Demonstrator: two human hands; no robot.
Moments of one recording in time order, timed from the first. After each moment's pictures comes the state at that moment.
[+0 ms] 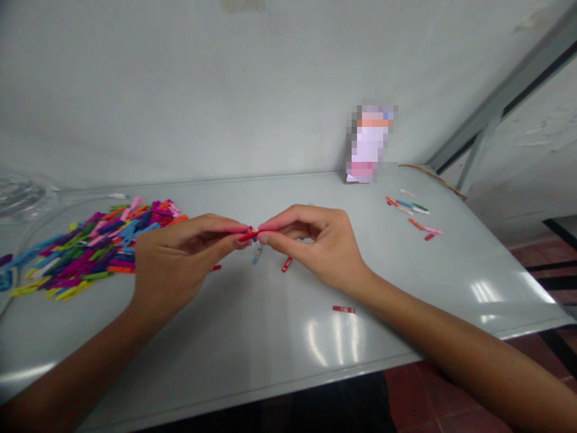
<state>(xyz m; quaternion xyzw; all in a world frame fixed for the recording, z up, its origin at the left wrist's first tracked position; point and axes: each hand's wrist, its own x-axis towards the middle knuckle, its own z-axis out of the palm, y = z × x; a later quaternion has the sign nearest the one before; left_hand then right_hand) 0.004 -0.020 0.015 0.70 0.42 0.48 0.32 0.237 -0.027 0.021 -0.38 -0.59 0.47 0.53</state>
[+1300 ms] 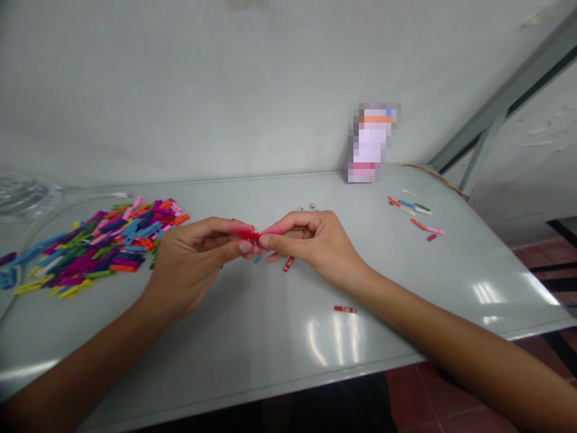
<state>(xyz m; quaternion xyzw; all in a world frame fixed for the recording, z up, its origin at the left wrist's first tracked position) 0.011 -0.021 0.002 0.53 0.38 0.50 0.58 0.235 -0.022 0.010 -0.35 -0.49 0.64 0.47</state>
